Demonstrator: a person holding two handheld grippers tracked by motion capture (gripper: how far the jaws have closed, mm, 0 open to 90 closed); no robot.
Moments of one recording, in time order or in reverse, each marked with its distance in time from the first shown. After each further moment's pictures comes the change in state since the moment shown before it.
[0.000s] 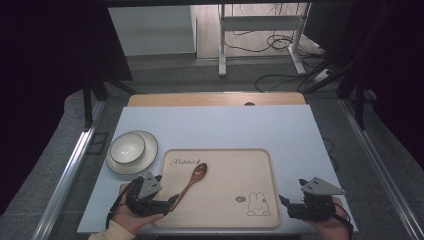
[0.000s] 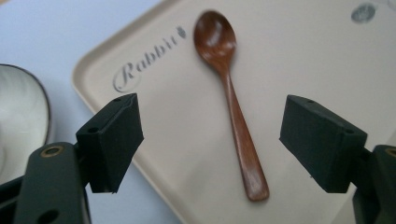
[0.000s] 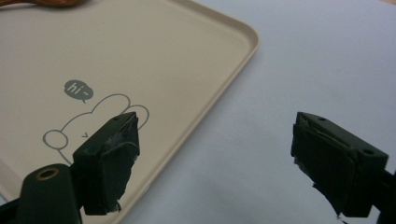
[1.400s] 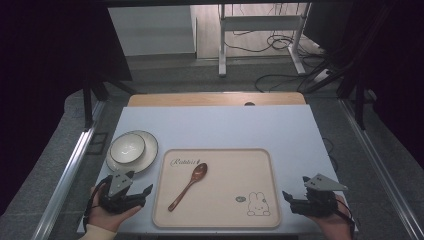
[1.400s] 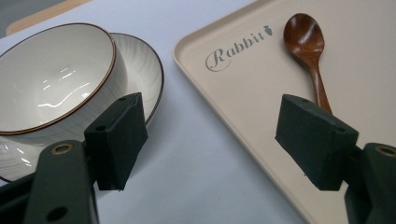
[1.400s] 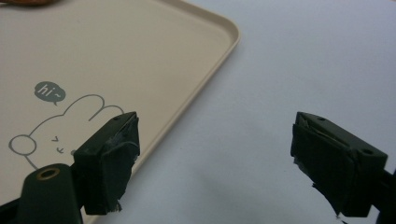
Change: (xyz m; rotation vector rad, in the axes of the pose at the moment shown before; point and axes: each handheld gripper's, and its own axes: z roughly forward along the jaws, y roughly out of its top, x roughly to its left) left arm 0.037 -0.029 -0.029 -0.034 0.165 -0.118; right arm -0.014 -0.003 0.006 0.008 -0.031 0.027
